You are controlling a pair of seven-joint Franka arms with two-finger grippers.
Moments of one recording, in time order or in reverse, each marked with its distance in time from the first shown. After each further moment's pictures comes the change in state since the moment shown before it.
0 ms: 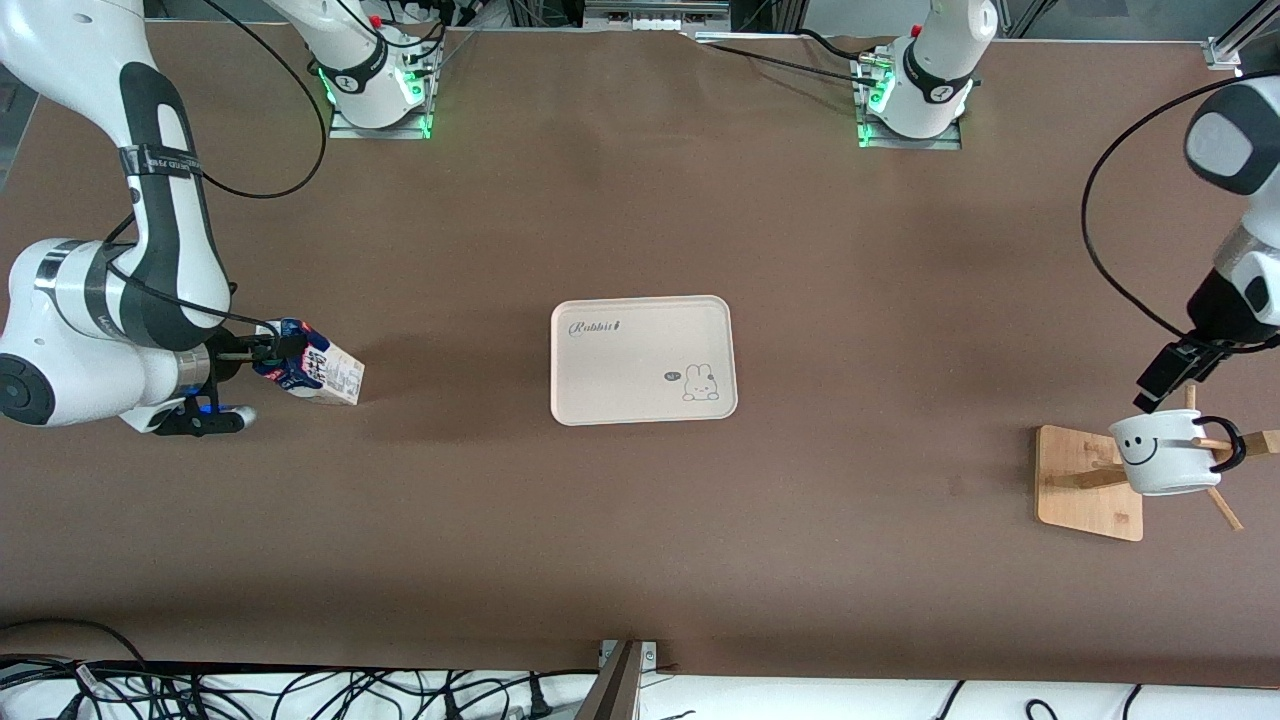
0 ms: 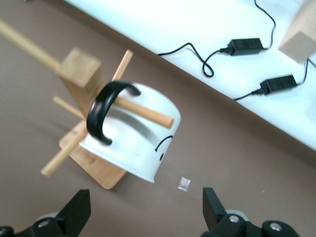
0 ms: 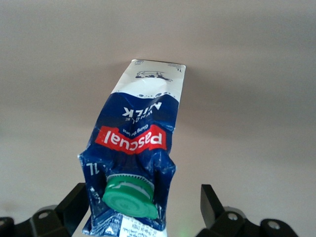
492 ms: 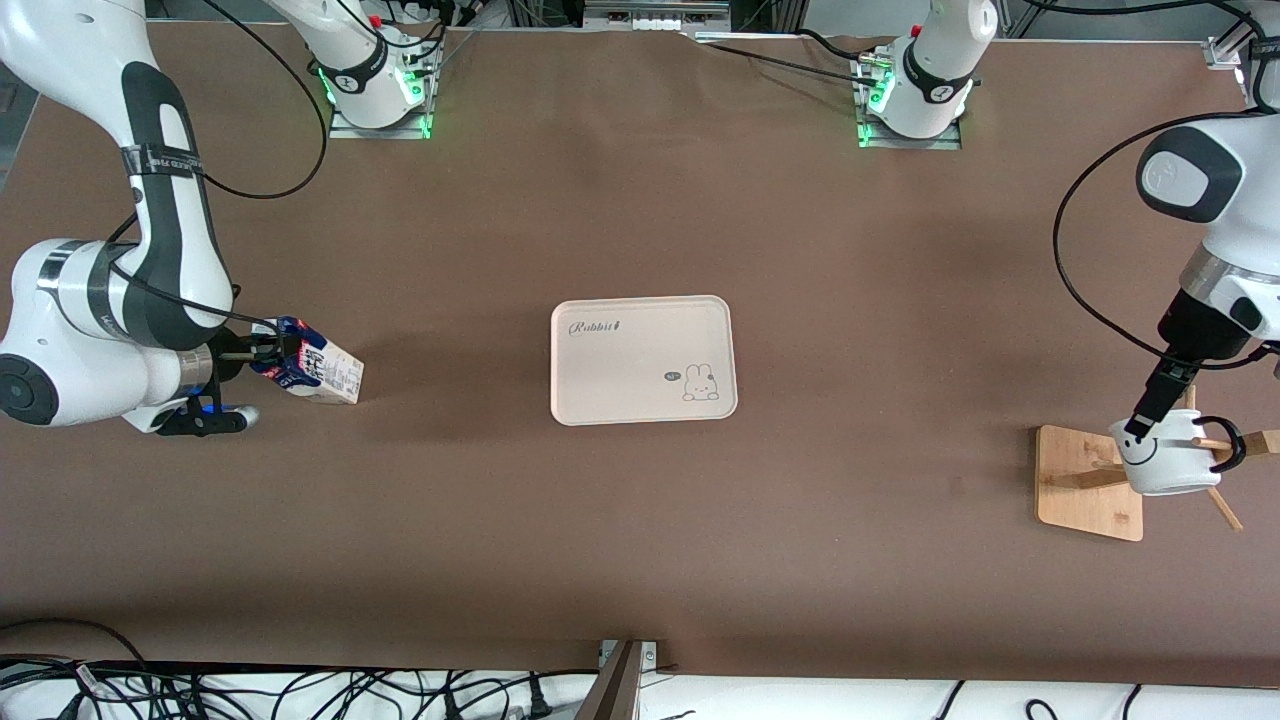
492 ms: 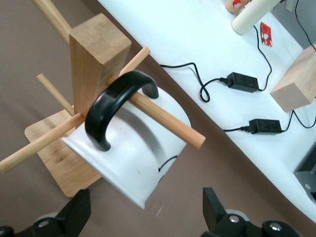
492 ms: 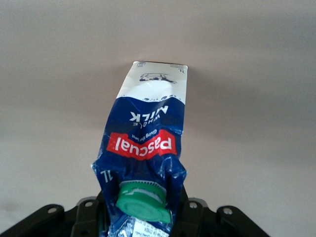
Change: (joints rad) left arm 0.001 0.078 0.000 -0.043 -0.155 0.237 -0.052; right arm 0.003 0.000 0.003 0.000 0.001 0.000 0.000
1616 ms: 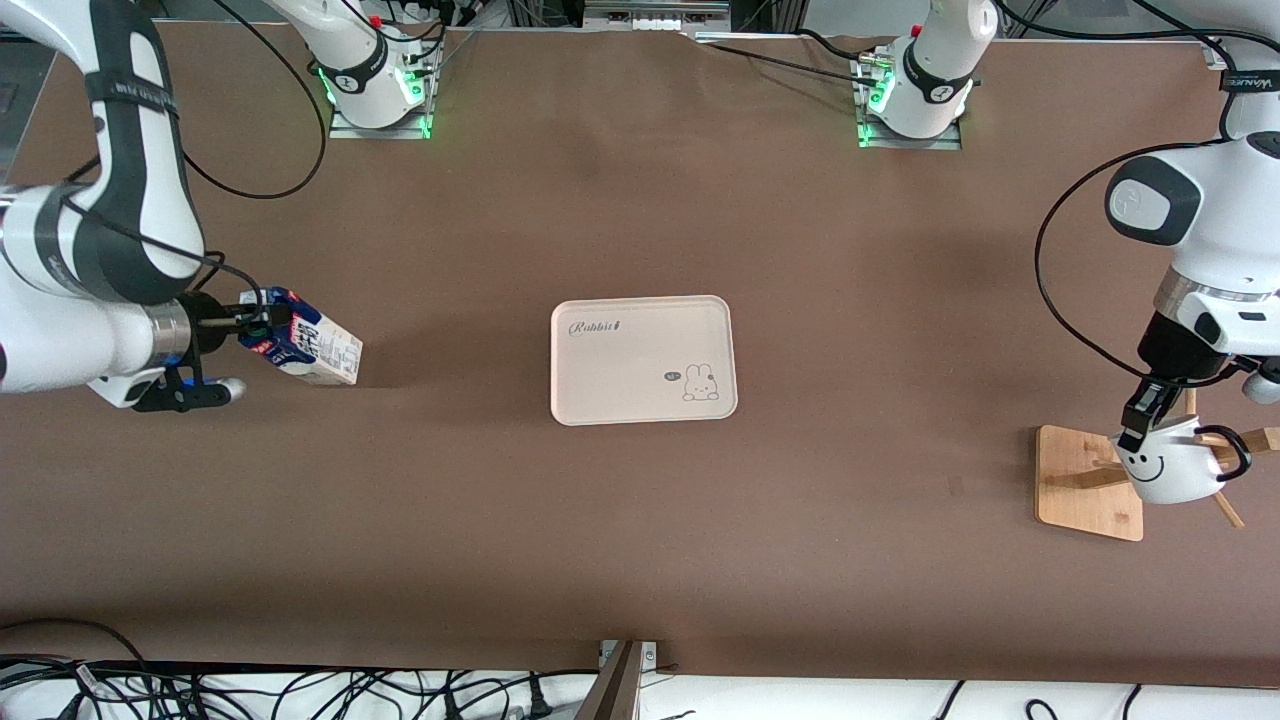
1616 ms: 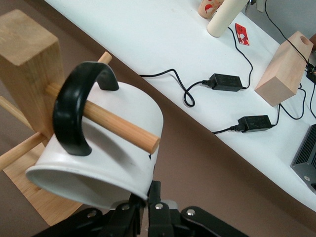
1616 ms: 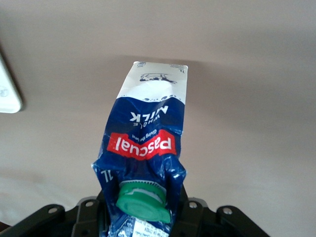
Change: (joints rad) left arm -0.007 0.049 -0.026 0.004 -0.001 0.114 0.112; right arm 0.046 -0.135 0.006 0.023 0.016 -0.134 0.036
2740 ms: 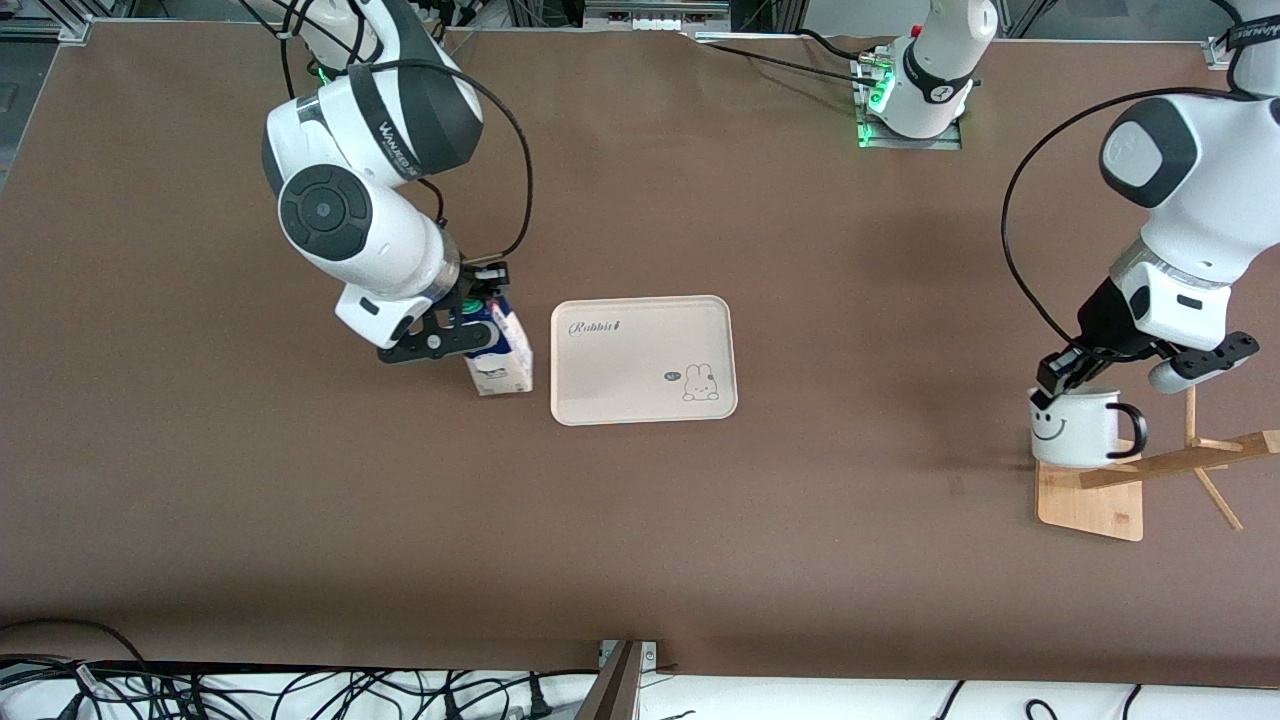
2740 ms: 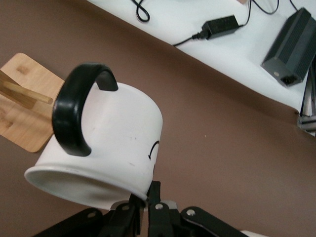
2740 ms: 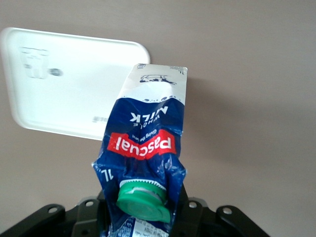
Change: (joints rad) left arm -0.005 -0.103 -0.136 0.159 0.000 -0.590 0.078; right arm 0.449 -0.022 0.009 0.003 0.083 0.267 0.332
